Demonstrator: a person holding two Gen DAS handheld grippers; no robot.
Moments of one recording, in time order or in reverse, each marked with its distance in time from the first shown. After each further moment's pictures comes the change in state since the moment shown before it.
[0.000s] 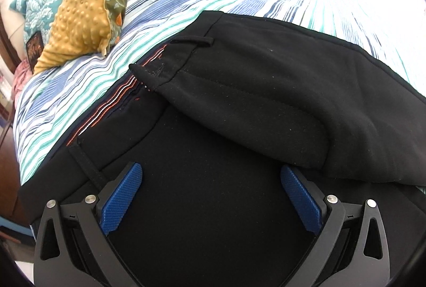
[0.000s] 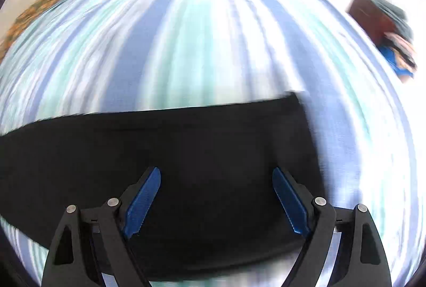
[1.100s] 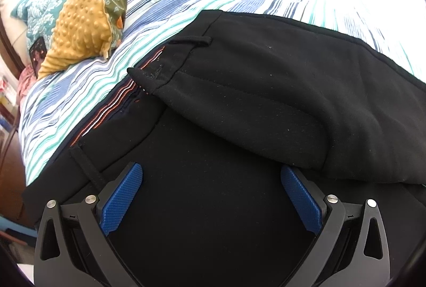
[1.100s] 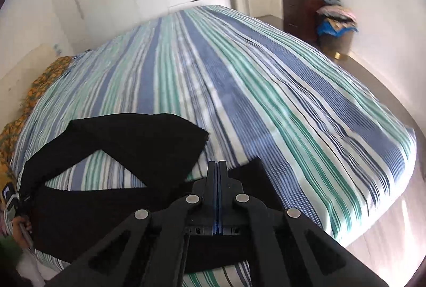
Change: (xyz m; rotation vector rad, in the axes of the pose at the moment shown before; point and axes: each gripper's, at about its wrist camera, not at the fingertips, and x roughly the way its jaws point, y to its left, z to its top) left arm -0.004 -0.011 0.005 0.032 0.020 0.053; right arm -0.246 -0.059 -0.287 0.312 -0.257 0.064
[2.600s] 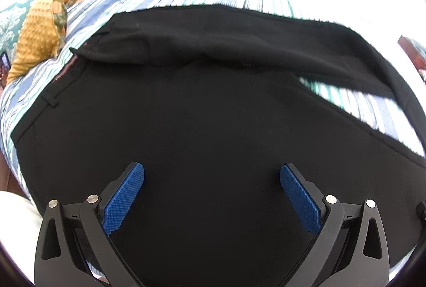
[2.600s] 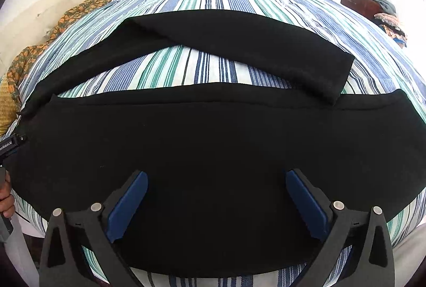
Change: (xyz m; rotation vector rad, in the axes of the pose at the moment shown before) left arm -0.115 -0.069 -0.098 0.196 0.027 -0.313; right arm 0.071 0.155 -0.131 -0.293 0.148 0.130
